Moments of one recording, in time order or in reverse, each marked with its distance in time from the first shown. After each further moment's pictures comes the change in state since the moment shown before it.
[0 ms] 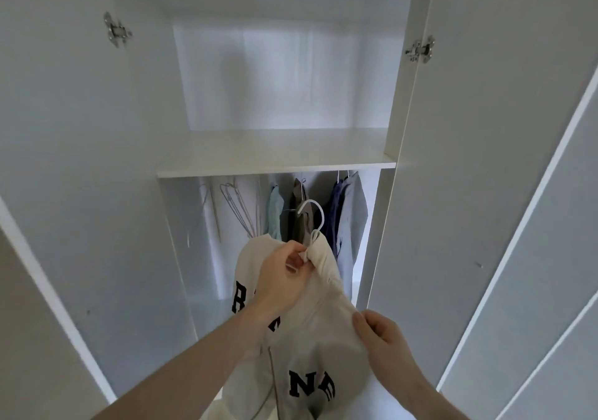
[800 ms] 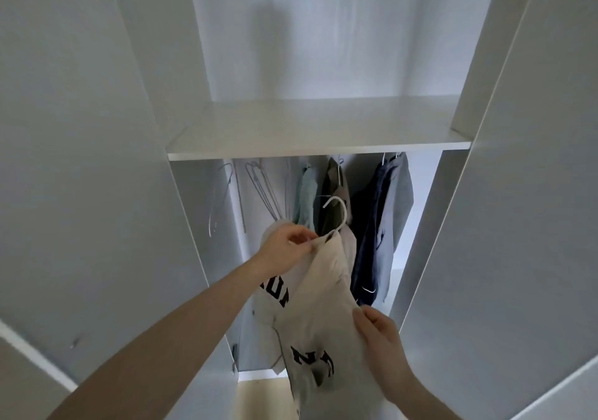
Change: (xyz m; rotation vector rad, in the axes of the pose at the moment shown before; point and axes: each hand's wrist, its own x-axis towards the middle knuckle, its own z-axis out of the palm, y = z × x) left_hand 0.127 -0.138 -0.031 0.073 -0.256 -0.210; right_hand 0.129 0.051 0.088 0.180 -0.084 0.112
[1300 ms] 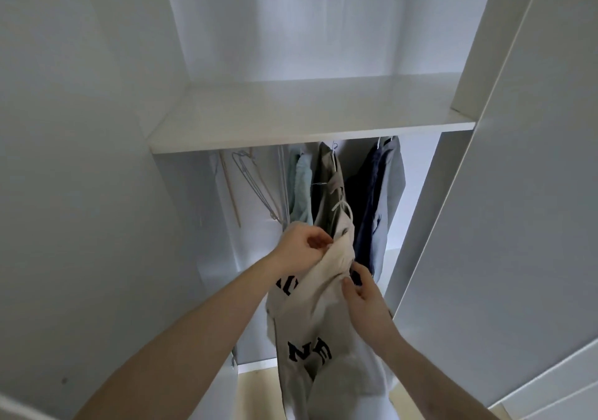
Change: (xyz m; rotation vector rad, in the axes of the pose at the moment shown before) left_hand 0.024 -0.029 0.013 0.044 -0.187 0.100; right_hand 0.060 0.009 0.051 -0.130 0.093 0.005
